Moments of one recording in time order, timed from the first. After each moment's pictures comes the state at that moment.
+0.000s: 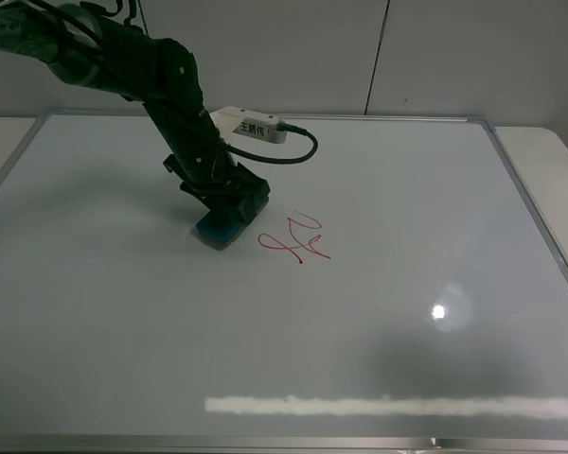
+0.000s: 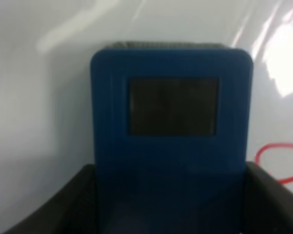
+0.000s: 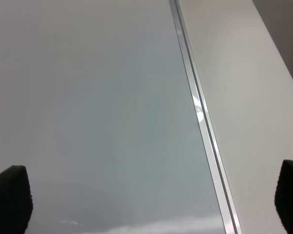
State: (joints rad) left arm -0.48 2.13 -1.45 -0.26 0.67 0.19; right arm 0.01 0.00 -0.50 -0.06 1.07 0.06
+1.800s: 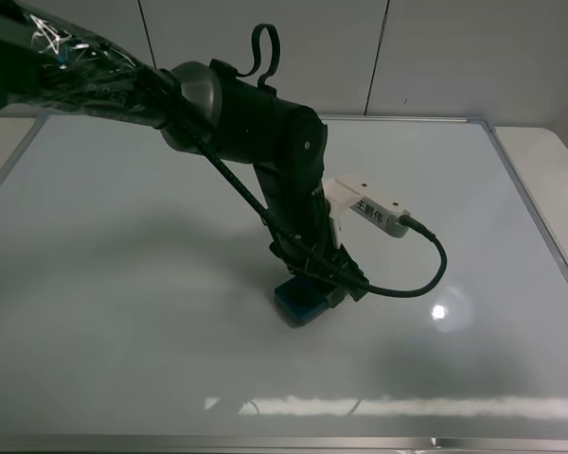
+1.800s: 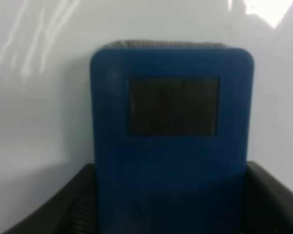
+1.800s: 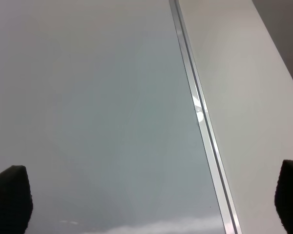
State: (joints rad) left arm -0.84 2.18 -1.47 -0.22 0.71 0.14; right arm 0.01 0.00 -0.50 -0.06 1.07 0.06
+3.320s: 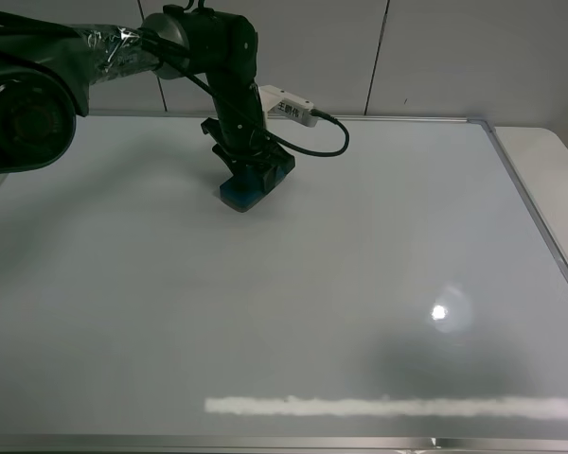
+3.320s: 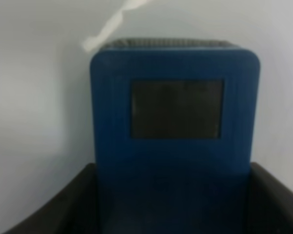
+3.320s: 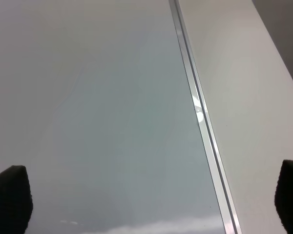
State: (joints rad) left arm -0.49 2.50 -2.14 -0.05 1.09 0.14; right arm 0.01 0.00 -0.50 -0.06 1.07 0.06
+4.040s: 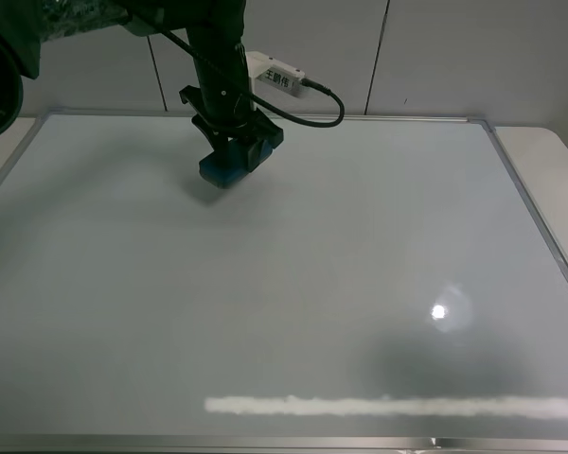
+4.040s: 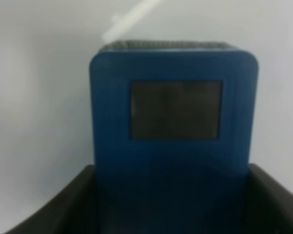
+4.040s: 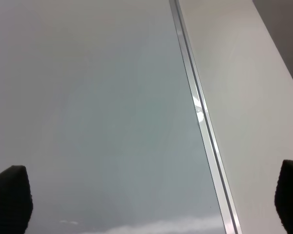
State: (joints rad) left arm -0.50 2.35 -2.10 0.02 1.18 0.09; right arm 0.01 0.00 -0.50 -0.06 1.07 0.06
